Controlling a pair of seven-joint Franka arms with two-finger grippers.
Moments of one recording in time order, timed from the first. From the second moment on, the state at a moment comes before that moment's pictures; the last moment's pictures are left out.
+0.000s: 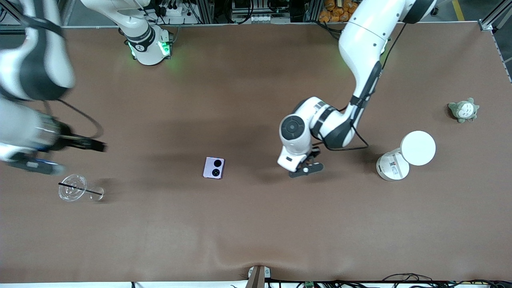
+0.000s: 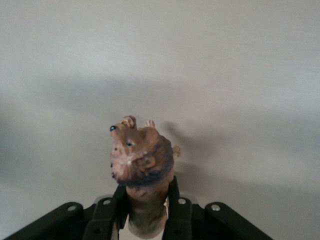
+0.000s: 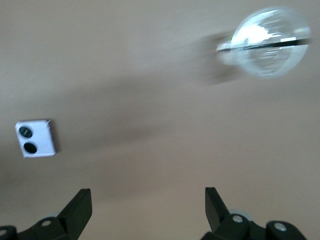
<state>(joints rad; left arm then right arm) -0.52 0.71 -0.07 -1.60 0.32 2.14 -0.94 0.15 0.31 -0.03 -1.53 0.04 1.67 0.27</state>
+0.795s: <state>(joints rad) -0.09 0.55 -0.21 -1.84 0.36 2.30 -0.55 0.43 0.58 -0.03 -1.57 0.08 2.16 0.63</state>
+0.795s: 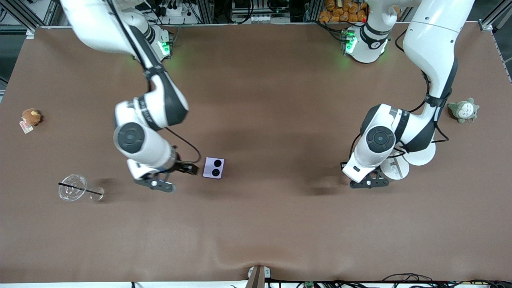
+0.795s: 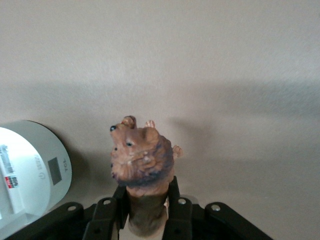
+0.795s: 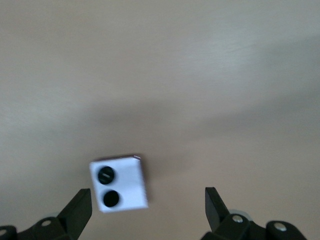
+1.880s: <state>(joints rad) -0.02 0.59 -0.22 -1.87 0.43 2.35 -0.53 0.53 0.76 -0.04 -1.57 0.09 2.28 0.62</state>
